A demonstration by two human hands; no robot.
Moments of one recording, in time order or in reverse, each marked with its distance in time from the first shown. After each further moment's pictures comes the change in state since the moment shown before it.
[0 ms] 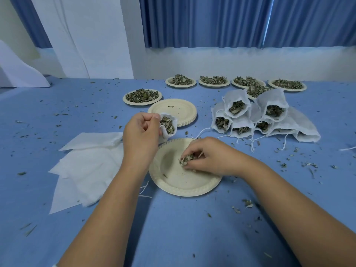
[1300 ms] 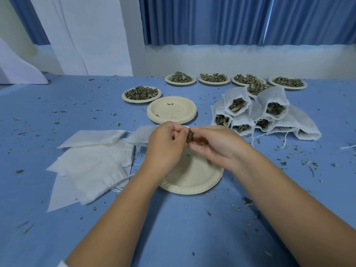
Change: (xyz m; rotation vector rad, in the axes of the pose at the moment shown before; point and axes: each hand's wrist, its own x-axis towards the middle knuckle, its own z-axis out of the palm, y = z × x) left_hand -0.020 -0.007 0.025 0.141 -0.324 0.054; right_hand 0.010 -0.015 0.000 1.316 0.321 0.346
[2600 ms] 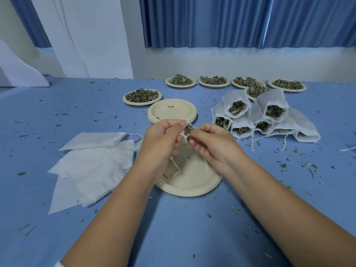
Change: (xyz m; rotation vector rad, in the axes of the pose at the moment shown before) left_hand 0.002 0.013 -0.011 -0.523 -0.111 -0.171; right_hand 0.005 0.010 0.003 0.090 0.110 -0.141
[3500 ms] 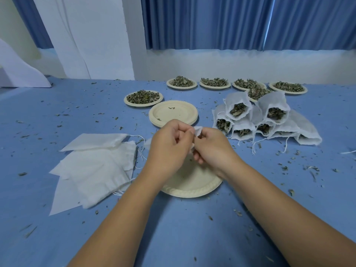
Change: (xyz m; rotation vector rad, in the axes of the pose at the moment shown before) left_hand -0.007 -0.007 0.006 0.414 0.050 0.240; right_hand 0.000 0.004 0.004 -0.690 -0.005 -0.138
